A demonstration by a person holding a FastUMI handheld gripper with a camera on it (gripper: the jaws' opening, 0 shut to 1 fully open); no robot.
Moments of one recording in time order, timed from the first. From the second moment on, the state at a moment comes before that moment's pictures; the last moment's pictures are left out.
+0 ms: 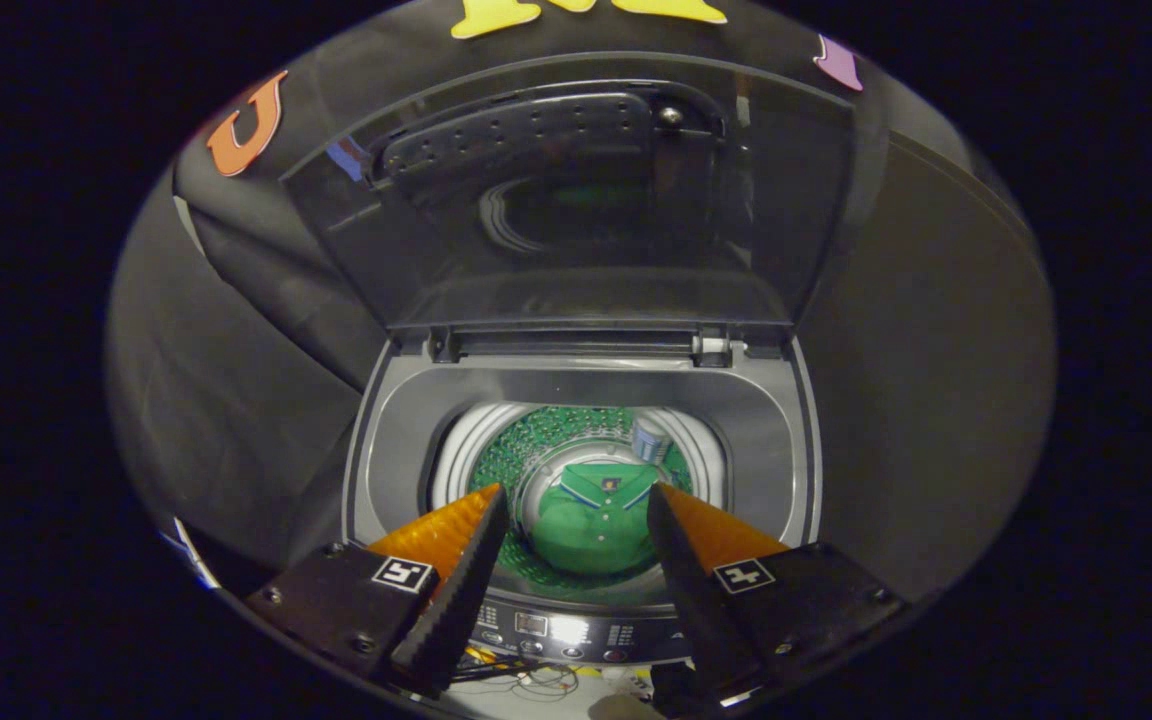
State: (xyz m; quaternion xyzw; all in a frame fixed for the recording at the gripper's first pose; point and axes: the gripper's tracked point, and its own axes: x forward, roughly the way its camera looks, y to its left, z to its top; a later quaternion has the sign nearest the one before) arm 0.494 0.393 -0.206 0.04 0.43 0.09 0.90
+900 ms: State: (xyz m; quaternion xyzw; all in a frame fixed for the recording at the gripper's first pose) arm 0.521 0.396 -0.059 0.01 0.27 0.11 0.96
